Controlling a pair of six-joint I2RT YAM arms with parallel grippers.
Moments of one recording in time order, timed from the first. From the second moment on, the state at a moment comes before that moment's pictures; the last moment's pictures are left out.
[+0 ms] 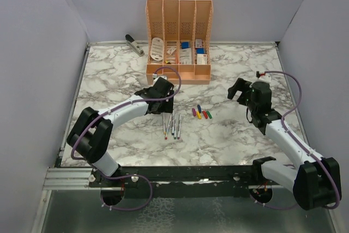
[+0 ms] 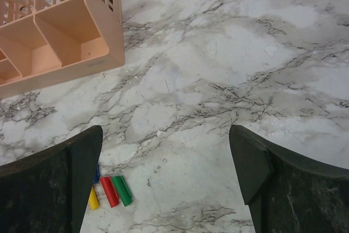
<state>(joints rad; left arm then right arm) -0.64 1.57 1.01 -0.41 -0.26 -0.47 0.21 1.06 0.59 0.05 0.18 0.43</state>
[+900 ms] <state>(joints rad) -0.71 1.67 1.07 -0.60 -0.28 -0.62 0.21 1.07 0.61 -0.01 0.13 0.45</state>
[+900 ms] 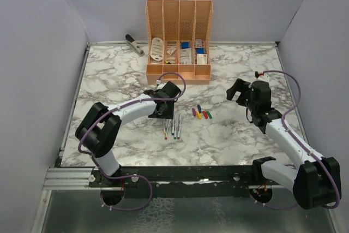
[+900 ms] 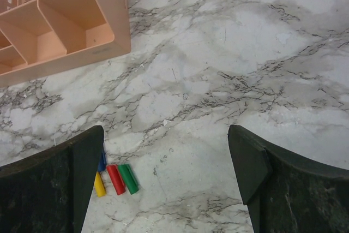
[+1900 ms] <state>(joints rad) -0.72 1.66 0.97 -0.58 -0.26 -0.65 0.21 1.01 0.60 -0.06 0.13 0.45</state>
